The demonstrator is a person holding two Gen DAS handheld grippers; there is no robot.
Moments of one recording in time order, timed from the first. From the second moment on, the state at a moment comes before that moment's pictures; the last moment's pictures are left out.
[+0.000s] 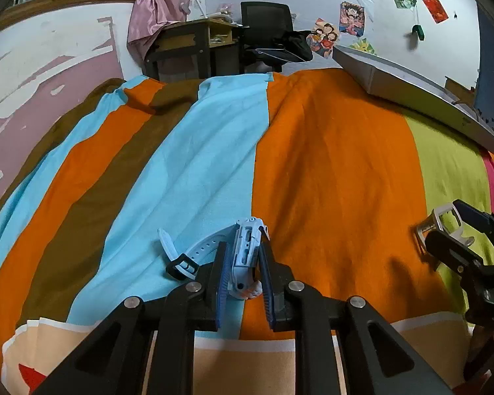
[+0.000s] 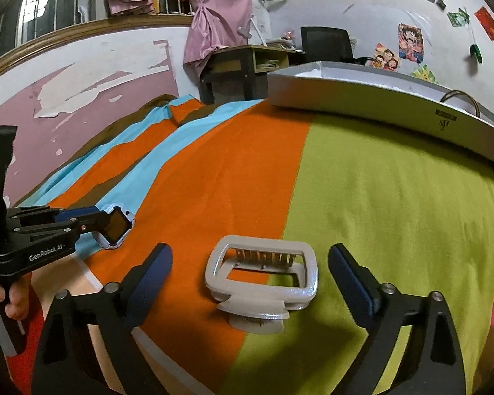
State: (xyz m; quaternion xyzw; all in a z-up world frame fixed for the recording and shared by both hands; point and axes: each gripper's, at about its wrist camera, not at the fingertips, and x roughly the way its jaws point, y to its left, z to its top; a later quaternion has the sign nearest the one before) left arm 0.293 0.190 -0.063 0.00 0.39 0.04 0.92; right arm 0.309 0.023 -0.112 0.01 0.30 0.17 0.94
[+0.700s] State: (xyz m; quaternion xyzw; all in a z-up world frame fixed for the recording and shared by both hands) left arm 0.266 0.168 -0.044 -0.07 0.39 -0.02 0.92; right arm 0.278 -0.001 -0.084 0.00 0.27 0.18 0.94
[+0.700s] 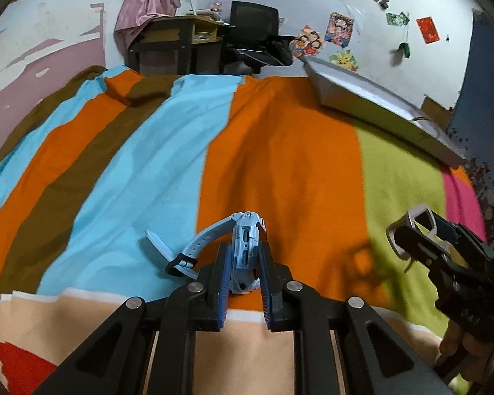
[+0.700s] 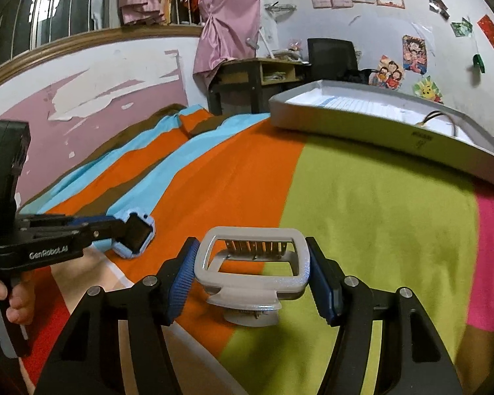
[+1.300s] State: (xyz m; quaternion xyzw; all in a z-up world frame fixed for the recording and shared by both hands) left arm 0.271 0.091 -0.003 -0.10 0.40 -0.12 0.91; right arm 0.237 -0.095 -0.026 0.00 0.23 0.14 0.96
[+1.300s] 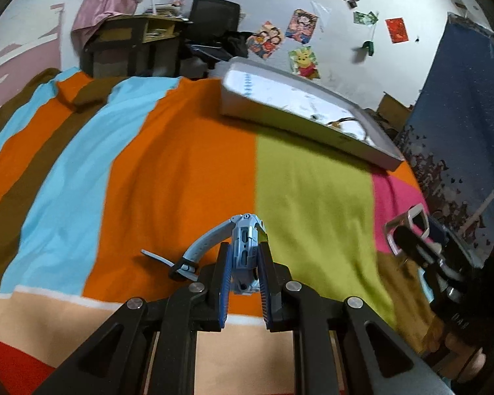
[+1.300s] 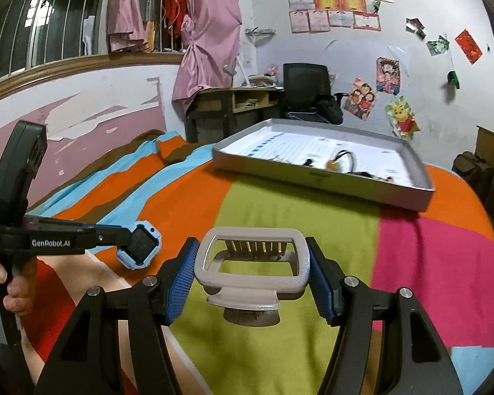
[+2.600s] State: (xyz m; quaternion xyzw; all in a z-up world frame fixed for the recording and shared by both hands) left arm 0.428 -0.011 0.101 -0.08 0.29 -0.16 0.94; right arm 0.395 -0.193 0.026 0.04 0.20 0.05 0.98
